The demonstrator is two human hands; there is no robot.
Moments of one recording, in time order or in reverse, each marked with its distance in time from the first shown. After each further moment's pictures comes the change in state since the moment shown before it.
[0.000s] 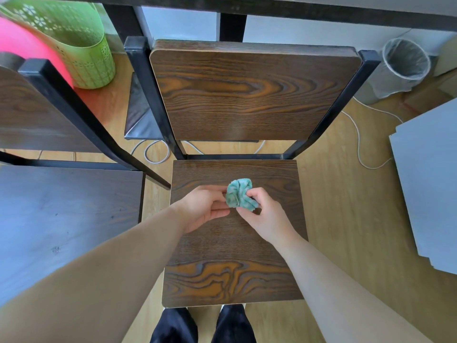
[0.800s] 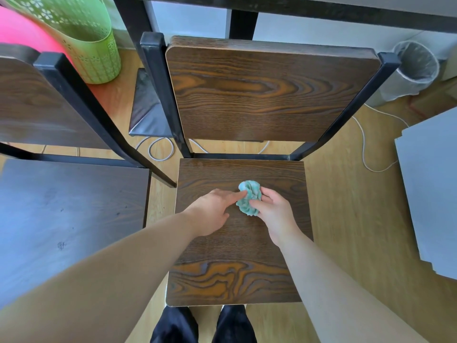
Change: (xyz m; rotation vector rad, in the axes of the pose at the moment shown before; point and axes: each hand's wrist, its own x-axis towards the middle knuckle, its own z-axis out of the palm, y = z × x) left_hand -0.003 -0.008 -0.005 1.387 0.014 0.273; right_hand 0.020 0.000 0.015 0.625 0.139 0.421
